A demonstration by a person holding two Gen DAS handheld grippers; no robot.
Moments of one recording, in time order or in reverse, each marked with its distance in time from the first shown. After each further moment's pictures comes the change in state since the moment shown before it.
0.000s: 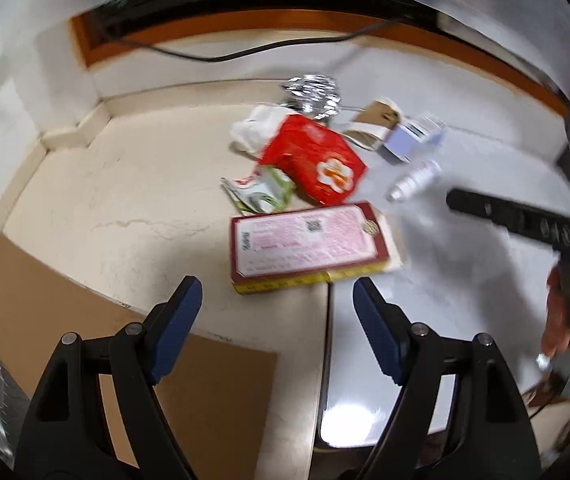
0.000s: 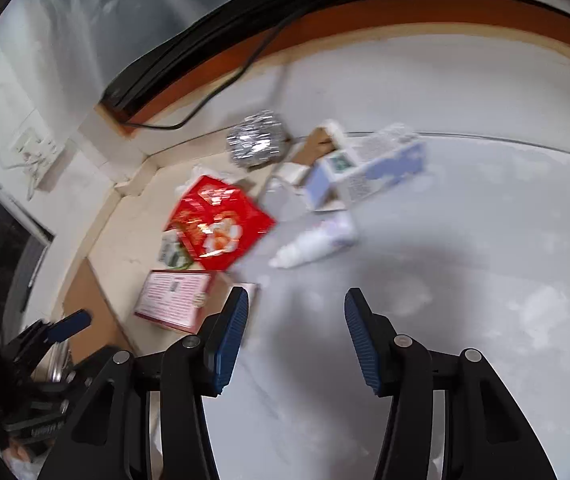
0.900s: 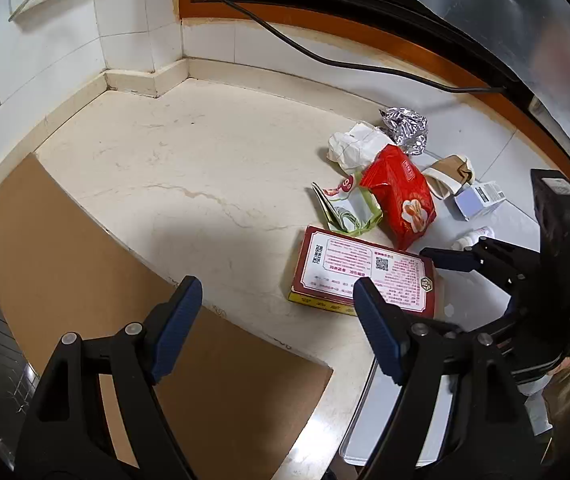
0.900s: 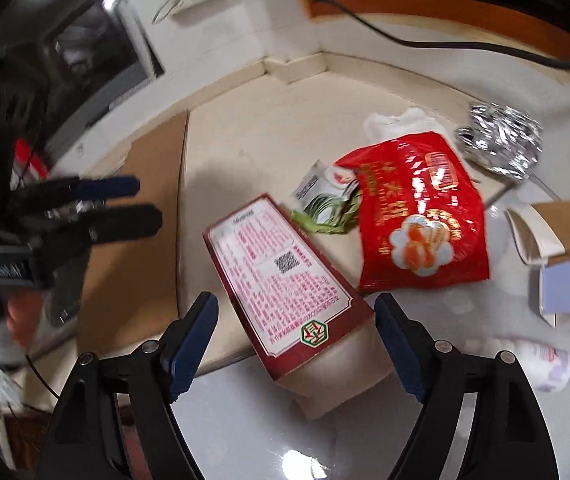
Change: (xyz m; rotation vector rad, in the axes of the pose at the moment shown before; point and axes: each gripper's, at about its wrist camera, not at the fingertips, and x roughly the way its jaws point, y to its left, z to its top) left arm -0.005 0.065 -0.006 -0.286 -0.021 0.075; right arm 0.119 0.116 0.005 -0.644 0.242 0.262
